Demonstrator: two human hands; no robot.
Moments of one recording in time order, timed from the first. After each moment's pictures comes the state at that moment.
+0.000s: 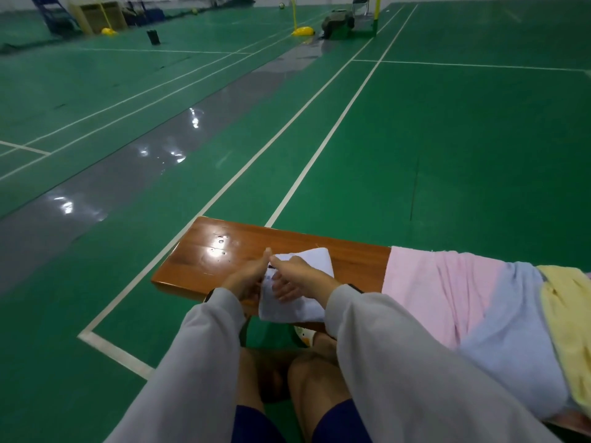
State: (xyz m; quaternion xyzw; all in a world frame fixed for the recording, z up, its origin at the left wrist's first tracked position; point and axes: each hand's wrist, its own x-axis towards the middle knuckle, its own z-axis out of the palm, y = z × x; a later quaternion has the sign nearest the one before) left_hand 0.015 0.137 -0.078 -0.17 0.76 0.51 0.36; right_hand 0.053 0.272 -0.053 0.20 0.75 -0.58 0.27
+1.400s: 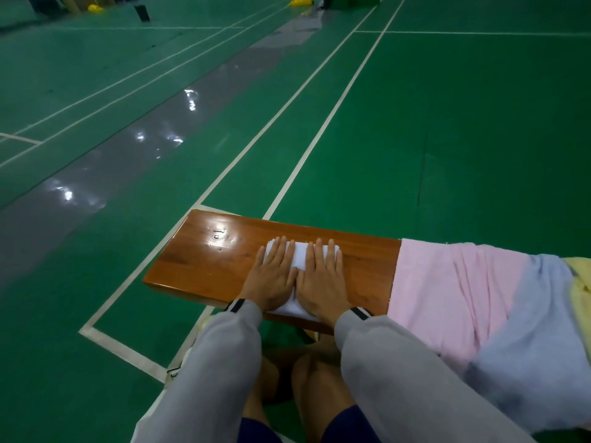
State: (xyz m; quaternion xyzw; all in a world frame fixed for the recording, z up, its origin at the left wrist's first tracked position) left_hand 0.003 0.159 -0.151 0.27 0.96 -0.03 0.03; right_hand 0.053 0.305 -0.154 0.03 1.00 -0.06 -0.02
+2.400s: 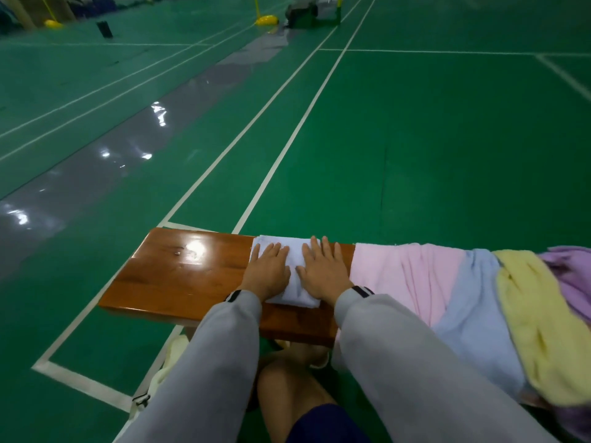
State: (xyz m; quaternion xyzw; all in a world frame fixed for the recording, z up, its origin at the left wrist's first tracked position) left_hand 0.000 0.257 -0.118 0.28 0.96 0.01 0.06; right_hand 0.050 0.414 -0.124 0.02 1.00 -0.04 0.05
